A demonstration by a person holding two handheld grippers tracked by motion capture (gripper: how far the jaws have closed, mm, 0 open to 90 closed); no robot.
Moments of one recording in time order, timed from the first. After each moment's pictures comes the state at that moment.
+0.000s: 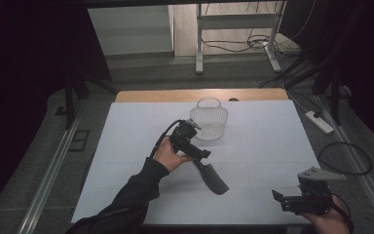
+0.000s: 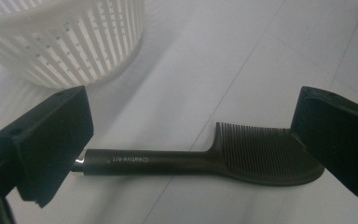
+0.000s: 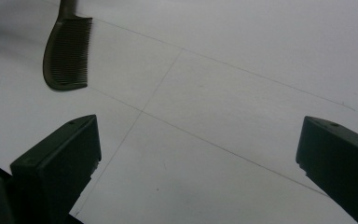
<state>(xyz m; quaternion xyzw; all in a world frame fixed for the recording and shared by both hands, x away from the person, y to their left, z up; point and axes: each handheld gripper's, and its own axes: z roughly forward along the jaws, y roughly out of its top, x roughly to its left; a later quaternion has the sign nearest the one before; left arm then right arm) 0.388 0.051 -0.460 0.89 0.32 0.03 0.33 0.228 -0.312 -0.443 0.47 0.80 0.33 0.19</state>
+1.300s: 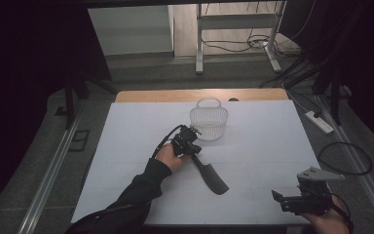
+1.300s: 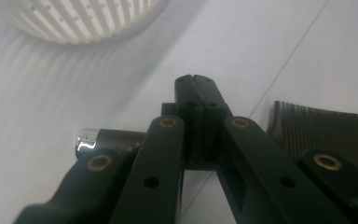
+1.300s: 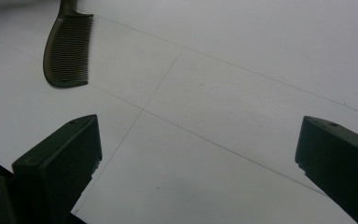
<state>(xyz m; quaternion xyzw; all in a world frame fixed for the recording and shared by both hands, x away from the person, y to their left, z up) 0.405 0.048 -0.502 0.90 0.34 0.02 0.27 0.228 -0.311 -0.444 0.46 0.80 0.32 0.19</state>
